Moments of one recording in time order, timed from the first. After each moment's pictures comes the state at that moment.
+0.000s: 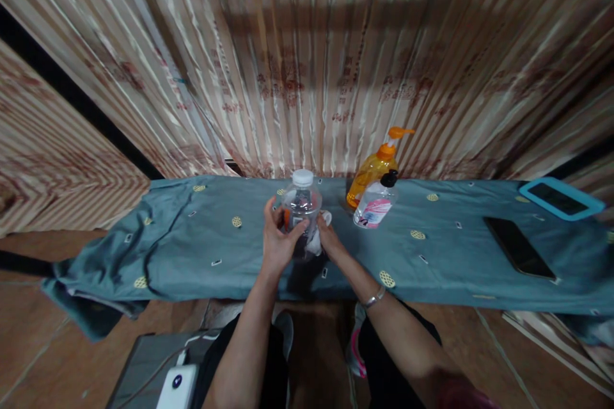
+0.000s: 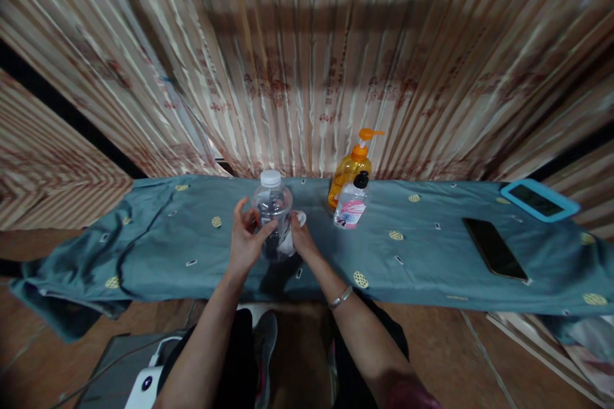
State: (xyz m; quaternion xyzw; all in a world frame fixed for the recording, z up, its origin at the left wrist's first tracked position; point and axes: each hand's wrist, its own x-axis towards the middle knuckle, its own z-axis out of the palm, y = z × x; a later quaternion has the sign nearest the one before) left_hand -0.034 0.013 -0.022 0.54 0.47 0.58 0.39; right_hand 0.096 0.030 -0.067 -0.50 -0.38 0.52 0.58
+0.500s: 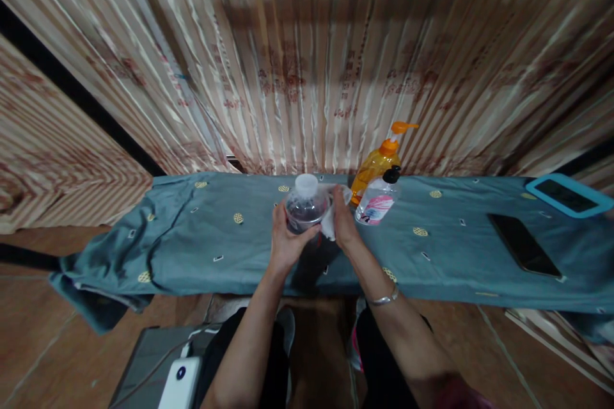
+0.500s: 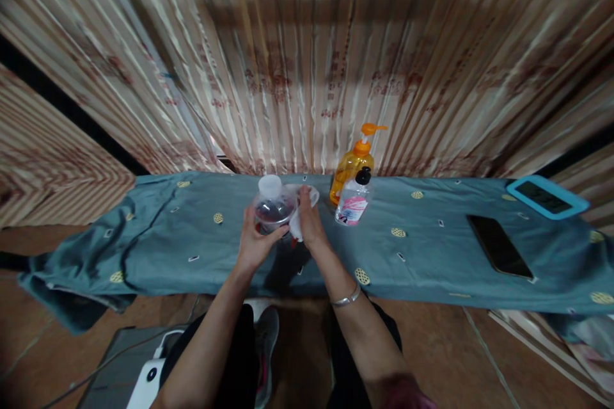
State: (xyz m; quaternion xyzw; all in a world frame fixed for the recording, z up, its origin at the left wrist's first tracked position) left_hand -0.027 0.007 -0.023 0.59 0.50 0.56 0.31; right_hand 0.103 0.026 0.002 -0.45 -0.37 0.53 0.62
